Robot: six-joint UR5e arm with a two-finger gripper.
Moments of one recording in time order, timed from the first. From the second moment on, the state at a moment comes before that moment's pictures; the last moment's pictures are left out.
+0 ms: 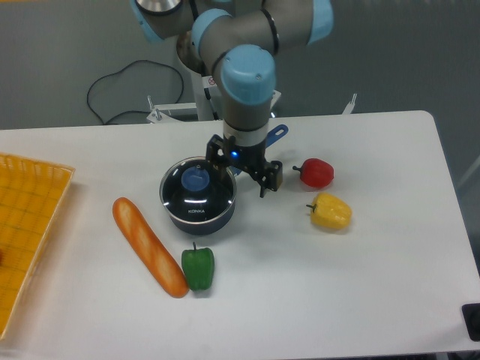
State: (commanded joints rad) arm 2.39 -1.67 -1.85 -1.06 1.55 0.84
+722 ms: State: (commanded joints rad) arm 2.30 -1.68 -1.89 -1.07 1.58 0.70
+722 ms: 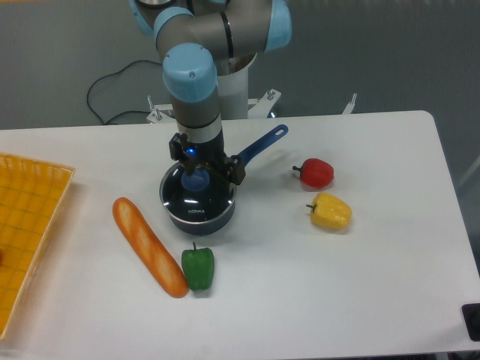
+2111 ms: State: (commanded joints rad) arm 2.26 -1.71 -1.91 -1.07 1.62 0.67
